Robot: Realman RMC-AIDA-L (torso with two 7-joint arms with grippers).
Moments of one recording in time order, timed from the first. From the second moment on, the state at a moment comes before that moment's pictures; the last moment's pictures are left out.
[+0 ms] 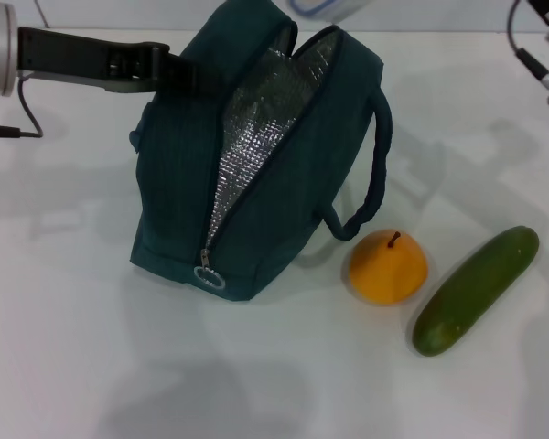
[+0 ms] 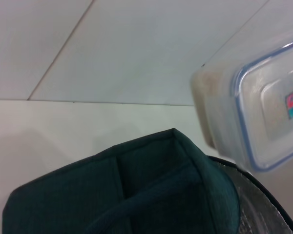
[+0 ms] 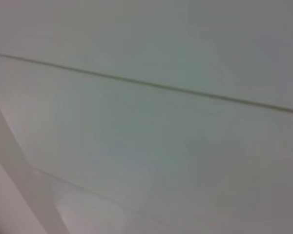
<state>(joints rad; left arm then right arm) -0.60 -2.05 0.75 1.22 2.10 1.72 -2.53 0.93 2.03 -0.84 0.05 -0.87 -1.60 1.83</state>
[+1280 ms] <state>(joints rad) -0.60 -2.04 0.74 1.10 2.04 1.65 -2.49 0.92 2.03 -0.84 0.08 -1.15 -1.48 1.79</state>
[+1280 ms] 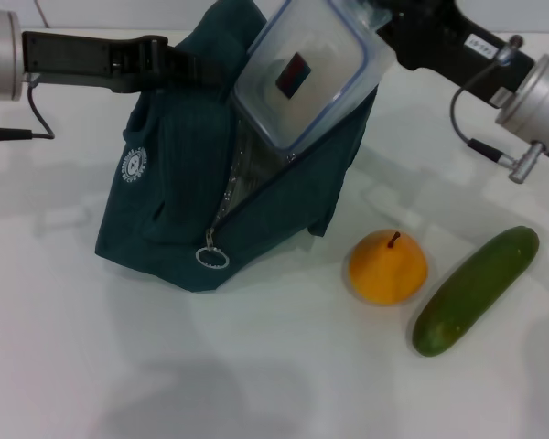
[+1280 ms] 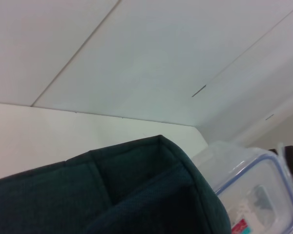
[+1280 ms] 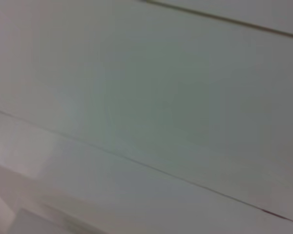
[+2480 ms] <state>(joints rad) -0.59 -2.06 0.74 1.09 2.02 1.65 -2.47 0.99 2.03 -0.83 0.06 -1.28 -1.28 1.61</state>
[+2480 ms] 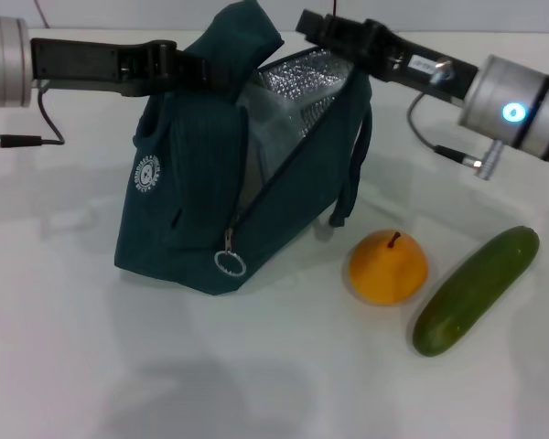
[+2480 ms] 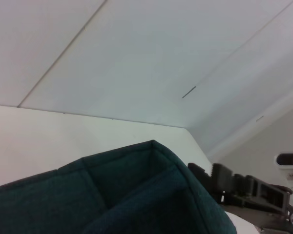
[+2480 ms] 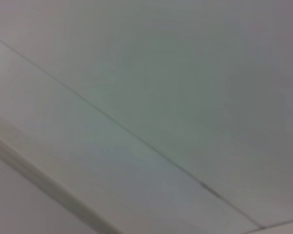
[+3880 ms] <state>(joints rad) -0.54 -2.07 0.74 1.10 2.00 1.63 -2.44 0.86 1.85 -1.10 -1.07 -2.39 -1.87 1.68</state>
